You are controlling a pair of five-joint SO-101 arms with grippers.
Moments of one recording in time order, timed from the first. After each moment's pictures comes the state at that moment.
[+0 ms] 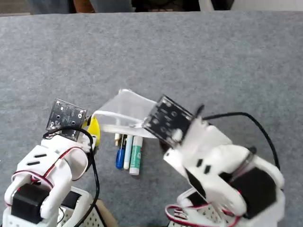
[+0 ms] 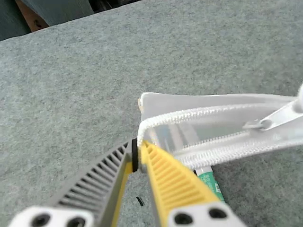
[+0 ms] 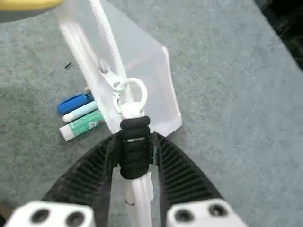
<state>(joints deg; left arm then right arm) 12.4 -79.8 44.4 77.6 -5.7 -28.0 -57.1 10.5 100.6 28.7</state>
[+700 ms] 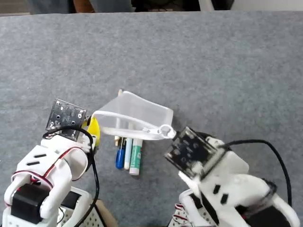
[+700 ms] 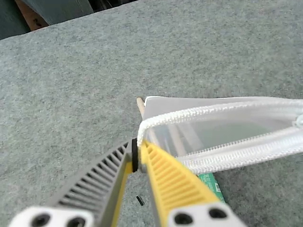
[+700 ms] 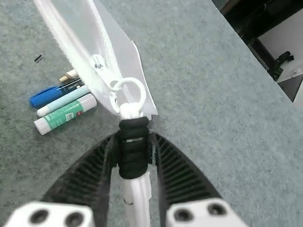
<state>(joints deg) 12.4 -79.8 44.4 77.6 -5.7 -21.6 -74.2 20.8 100.6 32.0</state>
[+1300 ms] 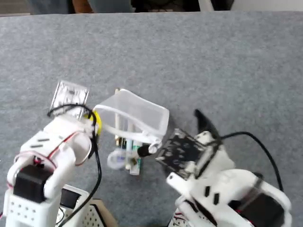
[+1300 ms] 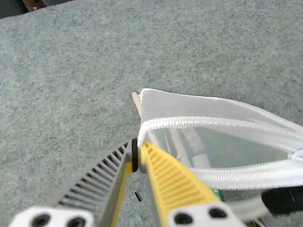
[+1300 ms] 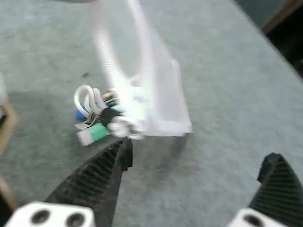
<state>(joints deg) 12.1 -65.9 35.7 77.6 -3.0 -37.5 -69.5 21.4 101.0 21.9</state>
